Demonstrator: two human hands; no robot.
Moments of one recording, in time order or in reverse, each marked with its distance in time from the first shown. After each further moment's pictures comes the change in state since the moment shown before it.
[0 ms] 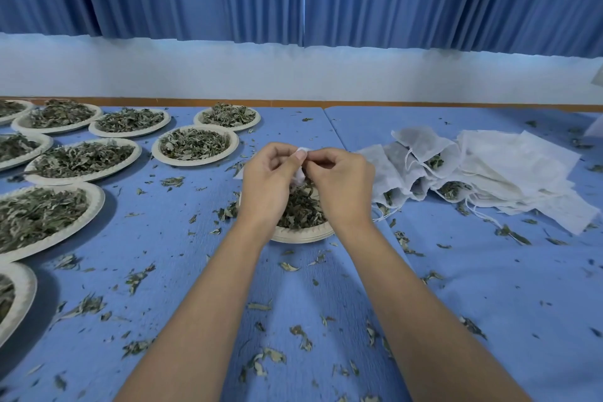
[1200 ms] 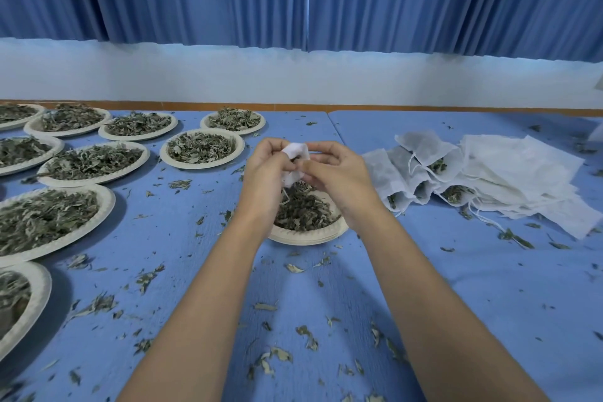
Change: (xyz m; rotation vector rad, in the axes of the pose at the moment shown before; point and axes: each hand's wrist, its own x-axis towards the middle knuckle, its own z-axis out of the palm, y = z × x) left_hand -0.002 0.022 -0.007 -0.150 -0.023 -0.081; right_hand 0.012 -0.004 -0.003 0.424 -0.312 0.320
